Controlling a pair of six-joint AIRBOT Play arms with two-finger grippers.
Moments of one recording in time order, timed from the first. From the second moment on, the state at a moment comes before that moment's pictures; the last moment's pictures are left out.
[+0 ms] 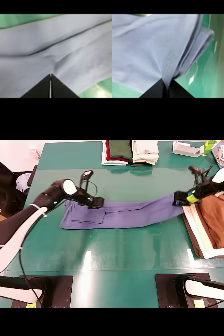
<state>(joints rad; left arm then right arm) -0.45 -1.57 1.35 1.14 -0.88 -1.58 -0.11 -1.31 1.30 -1.28 1.32 1.50</state>
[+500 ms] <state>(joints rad) -0.62 -1.82 1.54 1.10 -0.89 -1.55 0.14 -1.23 1.64 -1.27 1.41 1.60</state>
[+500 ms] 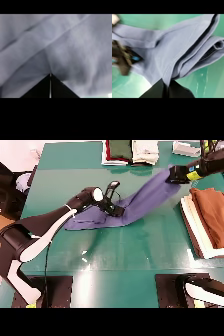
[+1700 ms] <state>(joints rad) -0.15 -1.19 1.65 1.62 -1.18 -1.57 0.76 -1.76 1.93 -1.00 0.90 1.58</state>
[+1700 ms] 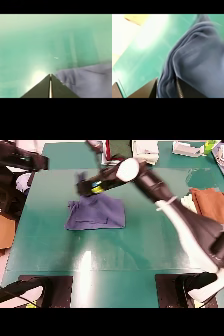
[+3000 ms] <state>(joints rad) -0.12 -1.15 1.59 1.38 -1.23 -1.49 0.47 -1.74 1.49 -1.23 1.15 1.88</state>
